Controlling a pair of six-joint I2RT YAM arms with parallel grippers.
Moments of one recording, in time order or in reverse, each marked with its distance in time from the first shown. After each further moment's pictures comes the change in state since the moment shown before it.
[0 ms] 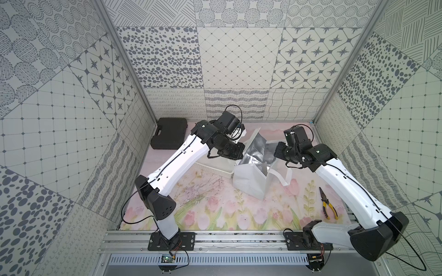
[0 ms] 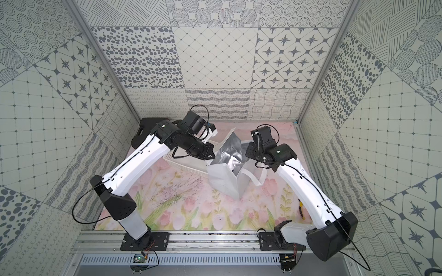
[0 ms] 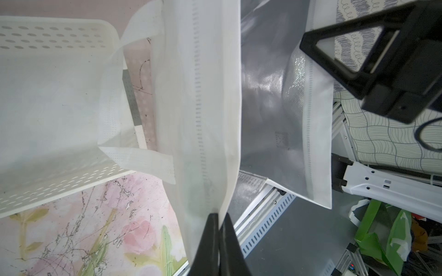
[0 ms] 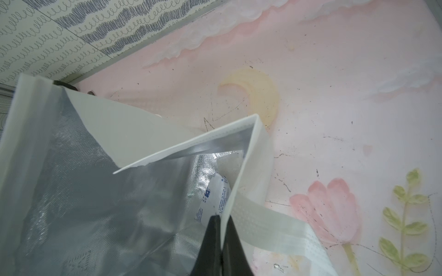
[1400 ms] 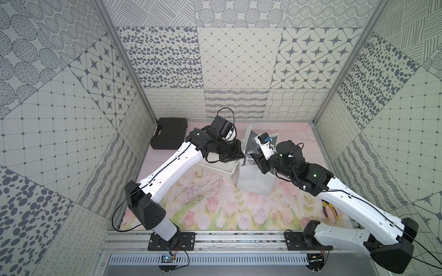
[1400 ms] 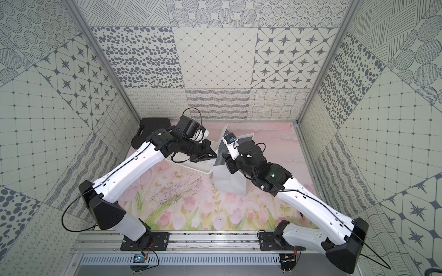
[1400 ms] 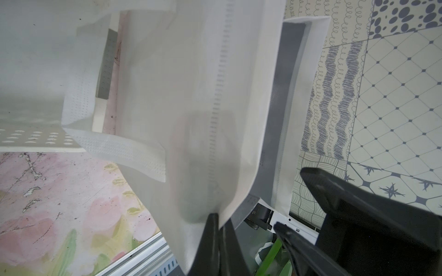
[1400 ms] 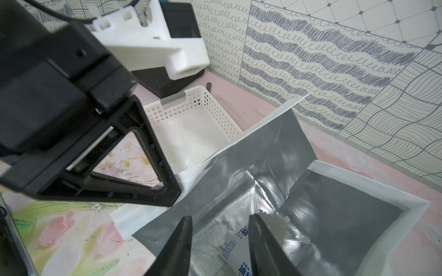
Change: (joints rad) left arm 0.044 -0.126 -0.268 0.297 0.109 -0.484; right arm 0.379 -0.181 -0.205 0.441 0.011 -0.657
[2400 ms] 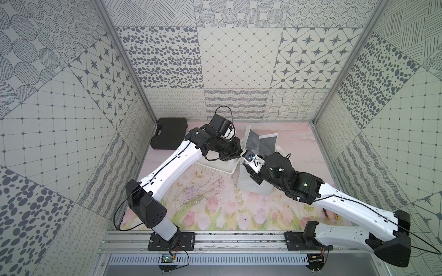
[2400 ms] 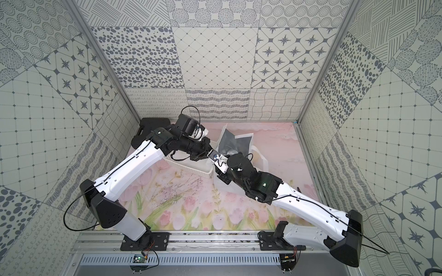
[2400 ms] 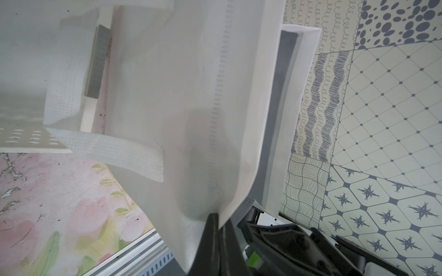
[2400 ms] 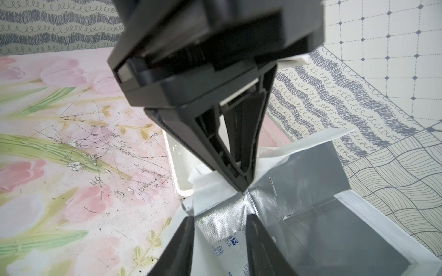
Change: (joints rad) left arm 0.033 0.011 0.002 0.027 0.059 -0.036; right arm 0.172 0.003 -0.100 0.097 0.126 -0.280
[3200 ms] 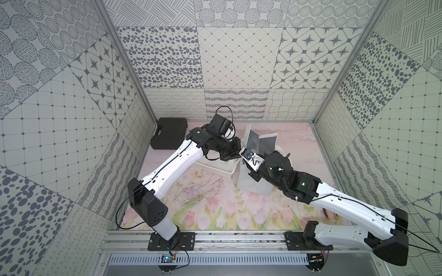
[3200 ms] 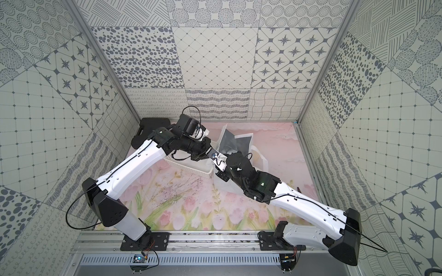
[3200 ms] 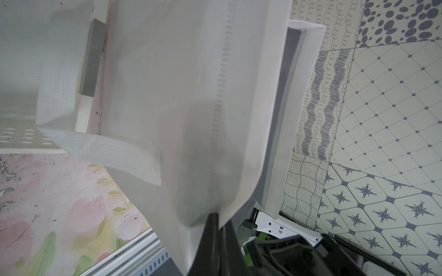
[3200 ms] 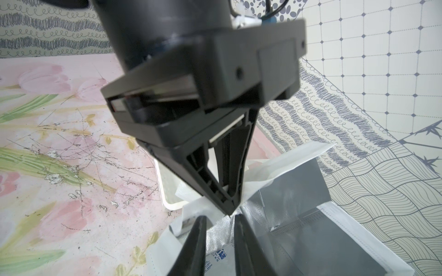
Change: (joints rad) left arm 0.006 0.018 0.002 0.002 0.026 -0.001; right arm 0.003 0.018 -0.001 0.074 0.031 -0.043
